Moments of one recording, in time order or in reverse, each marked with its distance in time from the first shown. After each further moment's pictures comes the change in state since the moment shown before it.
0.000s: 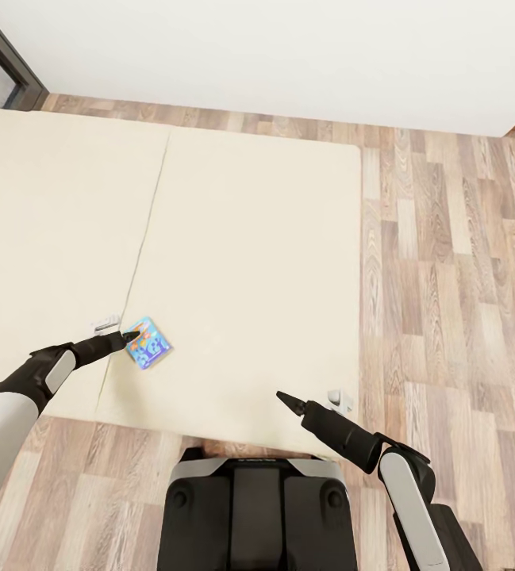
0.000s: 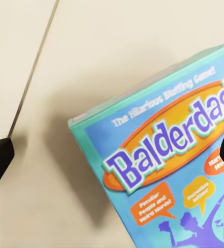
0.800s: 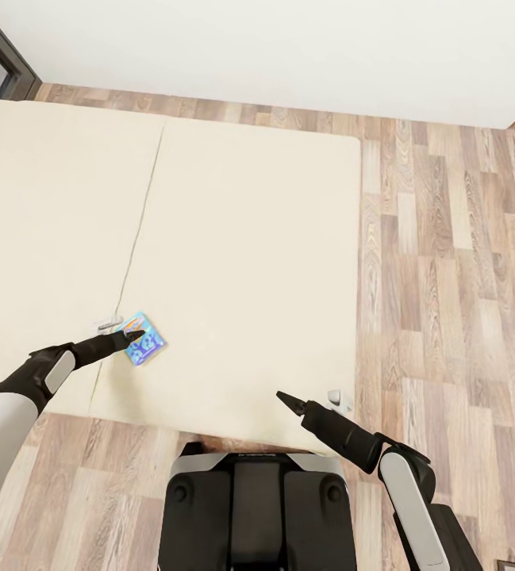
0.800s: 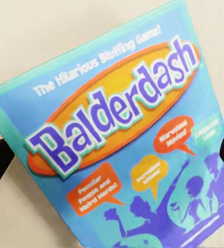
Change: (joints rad) left arm 0.001 0.002 0.000 0.000 -0.003 -0.001 -0.104; right arm 0.000 -0.001 0.000 0.000 0.000 0.000 0.001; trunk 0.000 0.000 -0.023
